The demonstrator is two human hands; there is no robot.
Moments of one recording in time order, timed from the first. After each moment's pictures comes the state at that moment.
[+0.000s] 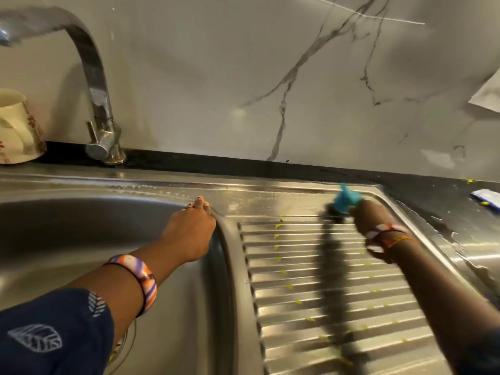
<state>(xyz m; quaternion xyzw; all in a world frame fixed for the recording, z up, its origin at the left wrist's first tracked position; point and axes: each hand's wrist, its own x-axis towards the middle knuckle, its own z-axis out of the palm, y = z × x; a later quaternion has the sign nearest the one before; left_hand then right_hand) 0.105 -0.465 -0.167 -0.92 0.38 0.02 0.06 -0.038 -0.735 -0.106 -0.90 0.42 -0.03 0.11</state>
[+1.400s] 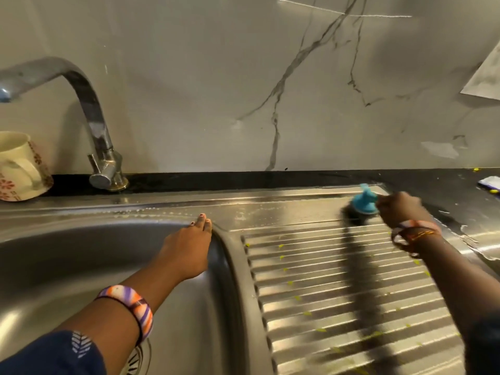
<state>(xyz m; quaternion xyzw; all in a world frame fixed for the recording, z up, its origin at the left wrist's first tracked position) 0.116 -0.455 -0.165 -0.92 0.38 0.08 0.01 -0.057 -0.781 -0.098 -0.86 0.48 -0.11 0.12</state>
